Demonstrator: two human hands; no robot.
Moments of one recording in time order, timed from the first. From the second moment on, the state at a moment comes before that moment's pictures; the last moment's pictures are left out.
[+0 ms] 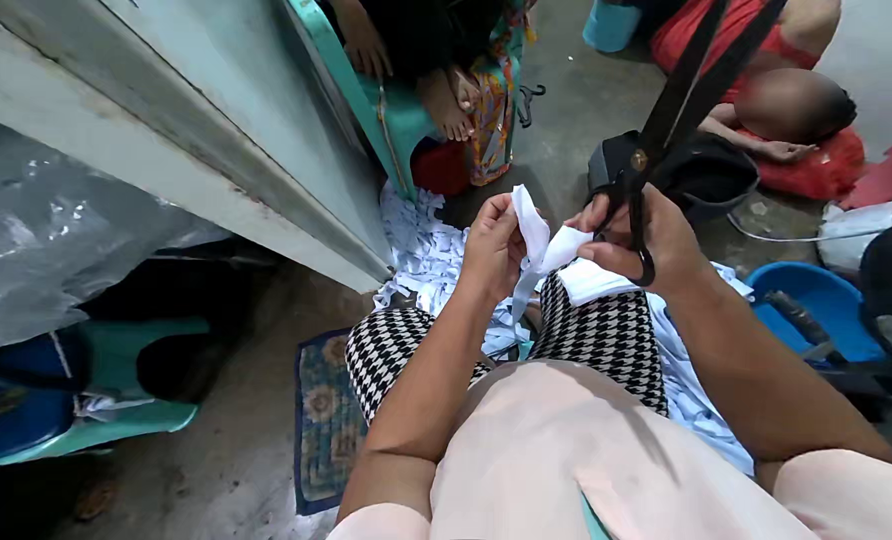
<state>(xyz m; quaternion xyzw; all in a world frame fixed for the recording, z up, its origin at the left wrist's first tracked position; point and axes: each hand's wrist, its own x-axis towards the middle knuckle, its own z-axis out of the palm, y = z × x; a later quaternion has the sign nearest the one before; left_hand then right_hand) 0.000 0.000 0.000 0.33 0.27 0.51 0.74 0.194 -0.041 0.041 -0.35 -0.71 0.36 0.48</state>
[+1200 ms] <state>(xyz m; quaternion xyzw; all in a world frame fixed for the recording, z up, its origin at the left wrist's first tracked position) 0.004 -0.019 -0.019 0.38 0.30 0.53 0.69 0.159 -0.024 0.038 -0.55 -0.68 0.29 0.38</state>
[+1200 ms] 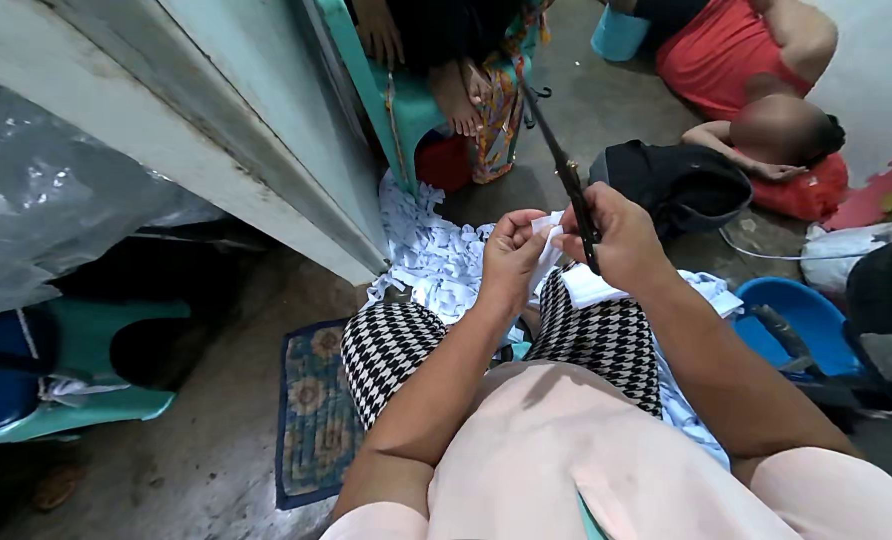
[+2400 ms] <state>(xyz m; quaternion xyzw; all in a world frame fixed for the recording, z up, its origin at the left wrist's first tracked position) 0.012 -0.028 -0.028 0.39 0.30 0.54 0.68 0.166 -0.024 0.031 -0.60 -0.60 0.31 0.43</state>
